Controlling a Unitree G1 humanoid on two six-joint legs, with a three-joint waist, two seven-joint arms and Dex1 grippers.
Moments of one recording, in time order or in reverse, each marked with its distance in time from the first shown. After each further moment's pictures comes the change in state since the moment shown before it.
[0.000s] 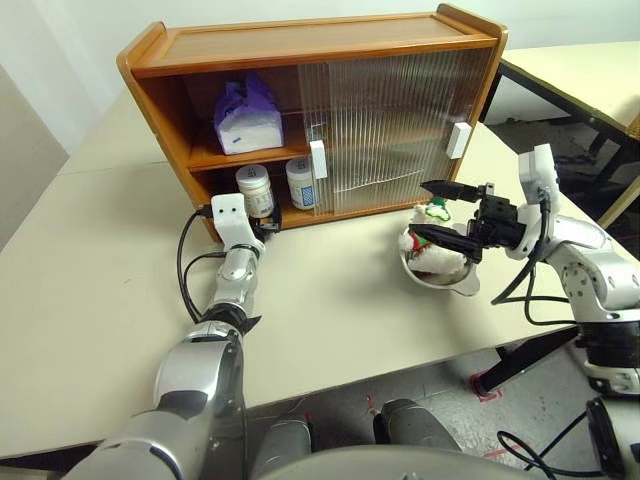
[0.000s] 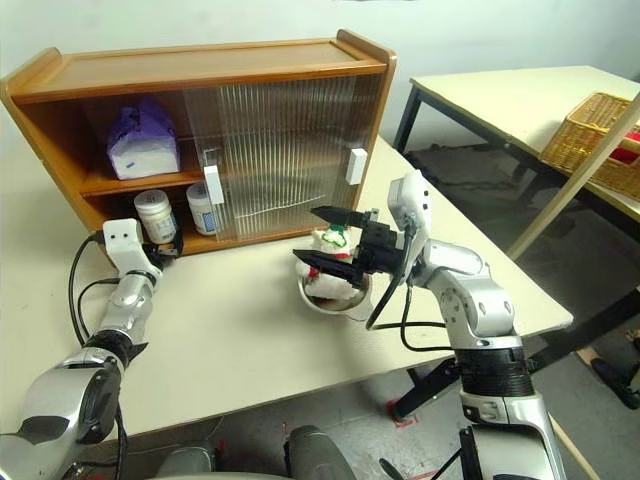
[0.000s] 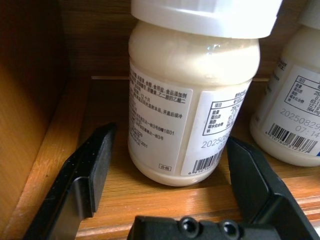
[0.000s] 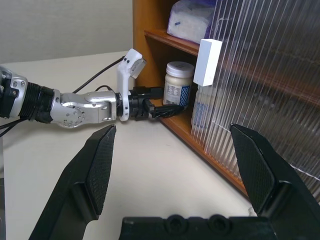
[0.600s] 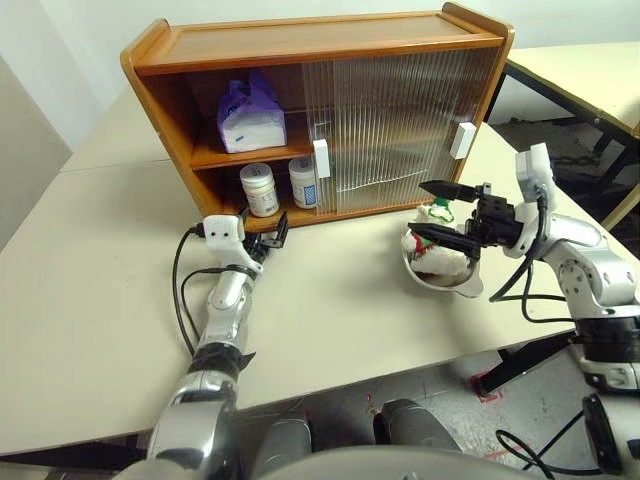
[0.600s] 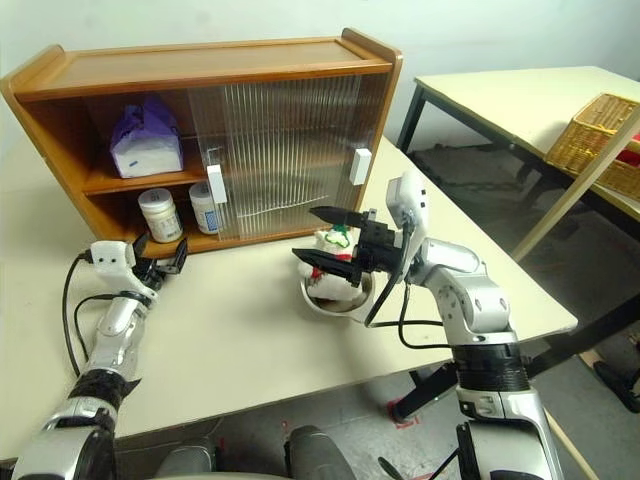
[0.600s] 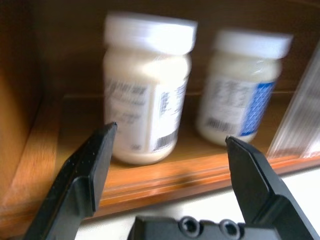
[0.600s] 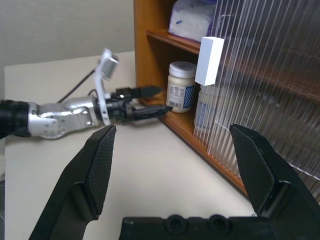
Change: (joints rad) left arm 0.328 -0.022 -0.034 -0.582 -0.077 0.032 -0.211; right arm -0.017 0.010 0.008 0.047 -0.003 -0.010 0.030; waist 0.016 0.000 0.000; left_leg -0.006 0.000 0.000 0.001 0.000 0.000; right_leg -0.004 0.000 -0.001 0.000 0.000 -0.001
